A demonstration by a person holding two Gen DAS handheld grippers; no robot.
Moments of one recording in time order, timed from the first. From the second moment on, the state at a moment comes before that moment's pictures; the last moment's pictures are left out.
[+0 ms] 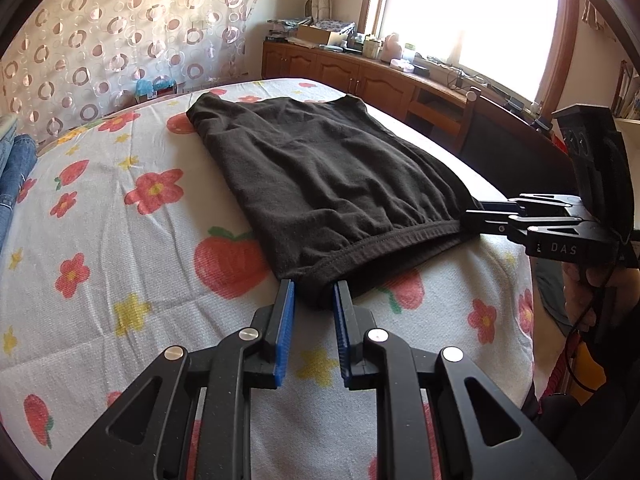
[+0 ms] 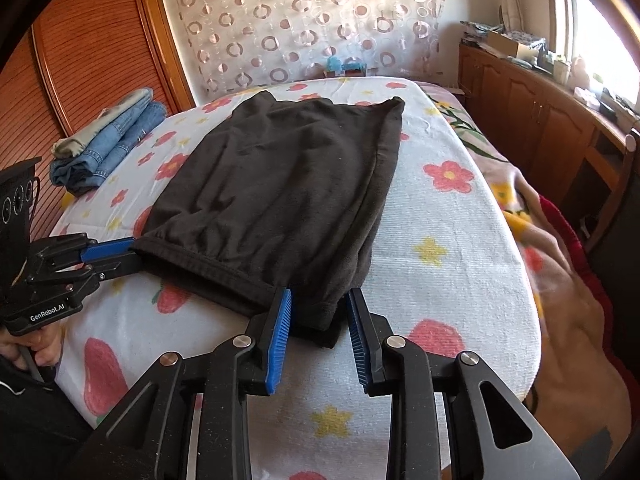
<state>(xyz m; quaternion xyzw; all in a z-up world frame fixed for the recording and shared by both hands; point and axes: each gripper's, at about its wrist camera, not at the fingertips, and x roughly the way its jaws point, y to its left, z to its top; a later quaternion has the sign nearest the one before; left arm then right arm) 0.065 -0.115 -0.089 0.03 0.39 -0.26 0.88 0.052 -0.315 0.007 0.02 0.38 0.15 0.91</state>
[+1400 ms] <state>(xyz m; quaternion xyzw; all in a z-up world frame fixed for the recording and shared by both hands) 0.060 -0.057 0.089 0.05 0.21 -0.22 0.95 0.017 -0.266 0.153 -0.05 0.18 0.21 0.96</state>
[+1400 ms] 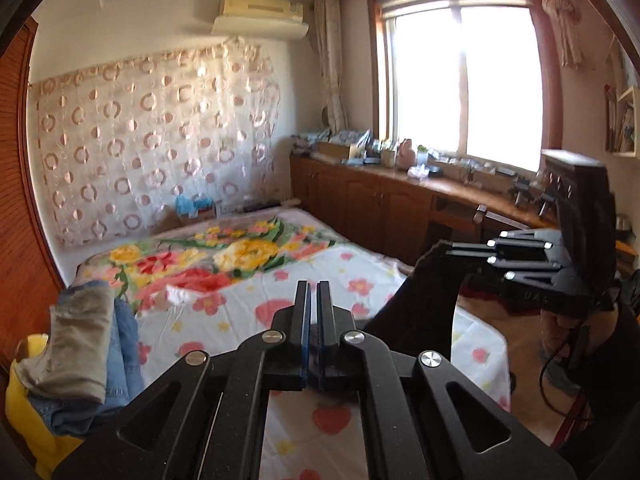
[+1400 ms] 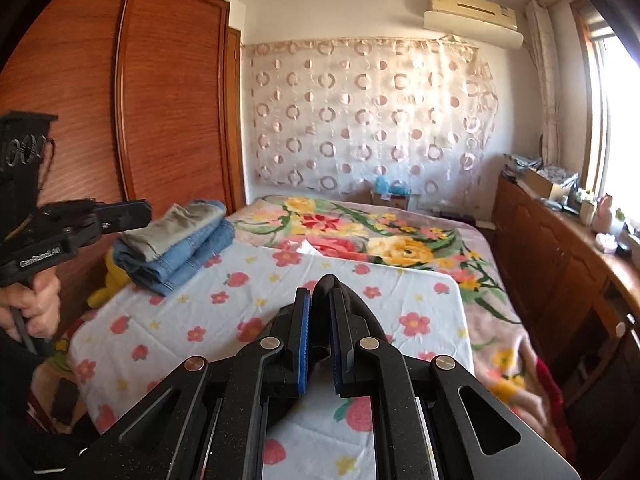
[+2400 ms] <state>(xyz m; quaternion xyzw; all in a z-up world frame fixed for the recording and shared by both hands) 0.086 -0.188 -0.045 0.07 0.36 -0.33 0.87 0.116 -0.350 0.071 0.02 0.36 0.14 0.92</state>
